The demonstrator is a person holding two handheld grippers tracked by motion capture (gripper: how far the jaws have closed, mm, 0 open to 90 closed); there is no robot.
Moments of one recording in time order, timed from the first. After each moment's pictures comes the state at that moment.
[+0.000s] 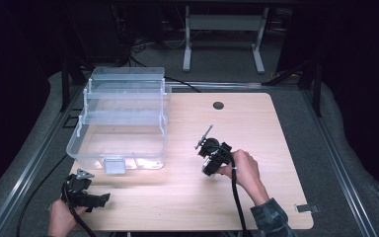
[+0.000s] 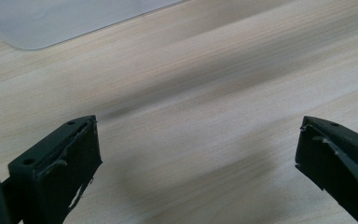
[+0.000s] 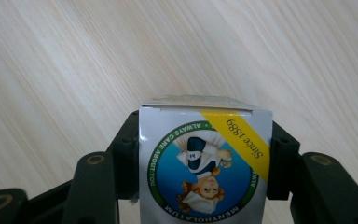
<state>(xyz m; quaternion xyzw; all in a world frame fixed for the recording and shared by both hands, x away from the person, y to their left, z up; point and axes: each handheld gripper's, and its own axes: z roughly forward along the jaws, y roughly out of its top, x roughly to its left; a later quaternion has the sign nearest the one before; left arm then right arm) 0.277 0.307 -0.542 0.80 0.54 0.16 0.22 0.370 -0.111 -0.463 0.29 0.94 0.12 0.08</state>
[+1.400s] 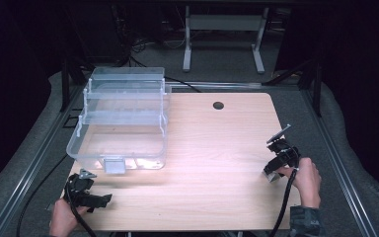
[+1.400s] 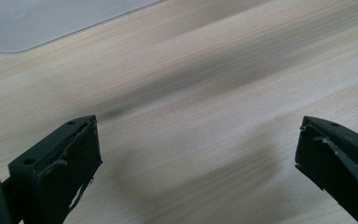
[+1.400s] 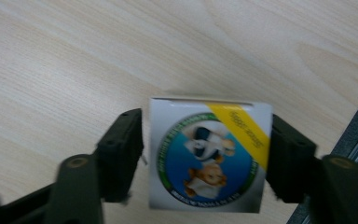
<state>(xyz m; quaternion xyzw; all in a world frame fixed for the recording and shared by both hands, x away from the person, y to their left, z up) 0.279 0.304 -0.545 0.80 0.53 0.15 0.22 0.384 -0.308 -0.496 0.54 0.84 0.08 0.05</state>
